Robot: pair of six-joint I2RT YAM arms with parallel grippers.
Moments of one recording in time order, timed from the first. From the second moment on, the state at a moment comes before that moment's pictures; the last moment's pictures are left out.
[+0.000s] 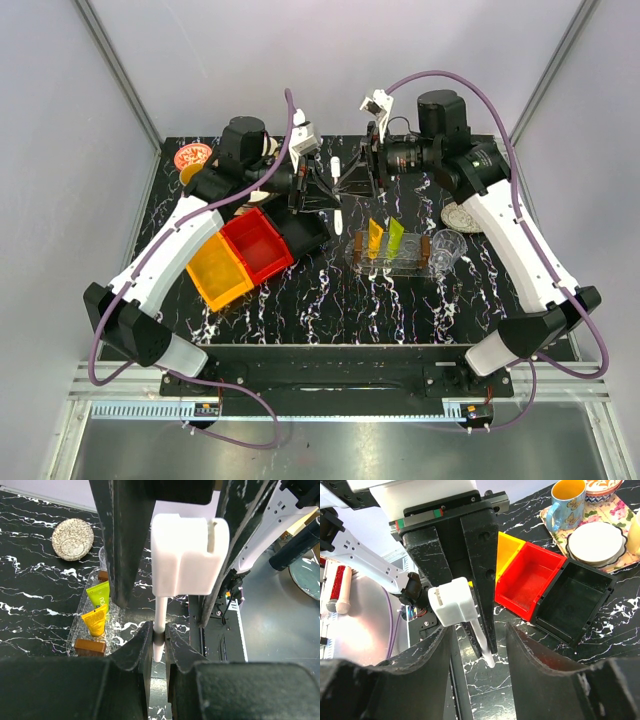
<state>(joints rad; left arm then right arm) -0.50 1.47 1.55 -0.43 1.06 0.05 0.49 1.54 1.87 -0.72 -0.88 0.01</state>
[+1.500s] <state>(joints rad) -0.47 1.36 1.44 -0.43 0.87 0.11 0.42 1.12 1.36 -0.46 -0.23 -0.16</state>
